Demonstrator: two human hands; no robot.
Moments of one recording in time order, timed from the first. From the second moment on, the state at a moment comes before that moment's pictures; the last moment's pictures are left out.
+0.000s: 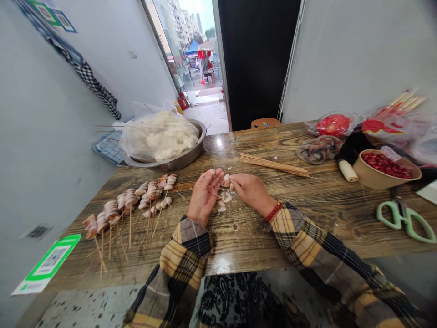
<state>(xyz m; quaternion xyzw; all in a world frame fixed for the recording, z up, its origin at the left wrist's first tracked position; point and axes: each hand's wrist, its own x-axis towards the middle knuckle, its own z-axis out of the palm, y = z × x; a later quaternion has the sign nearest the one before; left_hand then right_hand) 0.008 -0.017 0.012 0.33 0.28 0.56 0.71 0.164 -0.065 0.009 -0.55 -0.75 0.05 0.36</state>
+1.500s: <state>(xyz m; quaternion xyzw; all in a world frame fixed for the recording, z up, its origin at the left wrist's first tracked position) 0.024 -0.035 0.009 0.46 0.28 0.52 0.66 0.144 -0.069 0.004 -0.53 -0.72 0.06 0.44</state>
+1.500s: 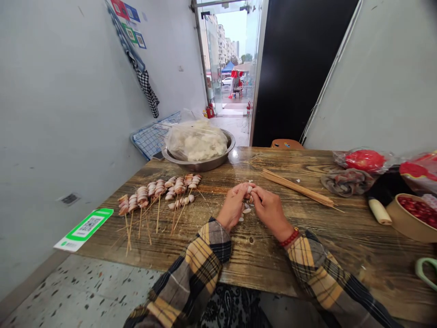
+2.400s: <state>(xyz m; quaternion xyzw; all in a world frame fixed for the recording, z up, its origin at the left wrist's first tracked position) 0.015 -0.033 0.021 0.30 0.21 0.54 0.75 0.137 -0.064 0.003 -0.49 -0.71 0.14 0.49</state>
